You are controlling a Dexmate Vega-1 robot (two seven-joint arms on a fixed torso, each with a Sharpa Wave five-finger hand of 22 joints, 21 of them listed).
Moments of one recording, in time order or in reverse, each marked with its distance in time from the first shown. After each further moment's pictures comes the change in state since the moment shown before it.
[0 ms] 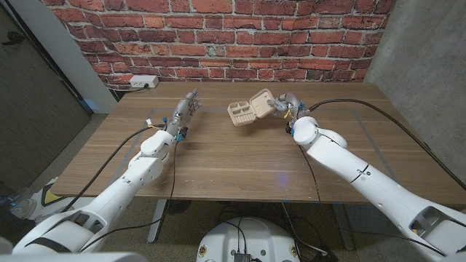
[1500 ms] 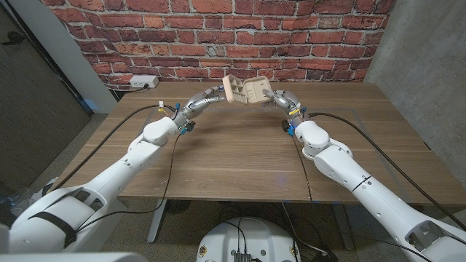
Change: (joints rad) left arm -0.154 0.039 0.130 0.081 0.192 -0.116 -0.191; left_hand 0.308 -0.207 -0.033 -0.090 0.015 0.141 0.040 0.007 0.009 0.165 0.012 -0.011 0.014 0.190 -0.005 -0.004 0.019 0.066 0.013 0.028 0.013; right arm -0.089 0.086 0.122 0.164 0.342 0.553 0.094; right_hand 0.017 0.001 0.010 0.010 -0.003 0.003 0.003 0.026 0.002 0.009 -0.009 0.025 0.047 0.017 -0.003 0.011 0.034 -0.011 0.000 0.065 0.032
